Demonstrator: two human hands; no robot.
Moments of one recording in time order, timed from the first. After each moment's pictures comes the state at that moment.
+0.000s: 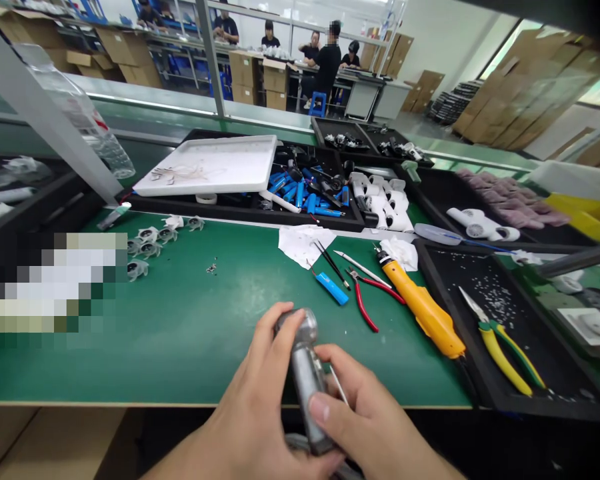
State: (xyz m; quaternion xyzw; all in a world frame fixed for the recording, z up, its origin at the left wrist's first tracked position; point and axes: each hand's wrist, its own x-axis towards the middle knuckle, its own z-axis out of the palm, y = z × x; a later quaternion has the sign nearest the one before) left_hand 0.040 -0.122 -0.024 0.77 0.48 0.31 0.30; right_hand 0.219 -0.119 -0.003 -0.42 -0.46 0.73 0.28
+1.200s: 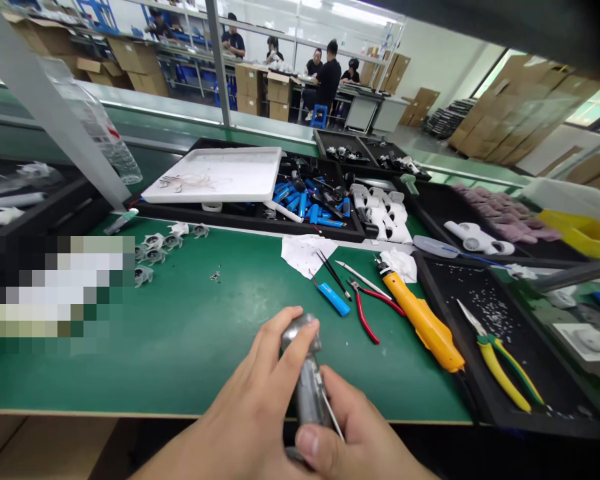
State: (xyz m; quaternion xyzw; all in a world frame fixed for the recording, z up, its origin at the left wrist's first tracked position) left_hand 0.030 -0.118 -0.006 0.80 0.46 0.27 0.27; right_hand 0.206 -0.119 -0.009 -0.35 -0.47 0.76 0.30
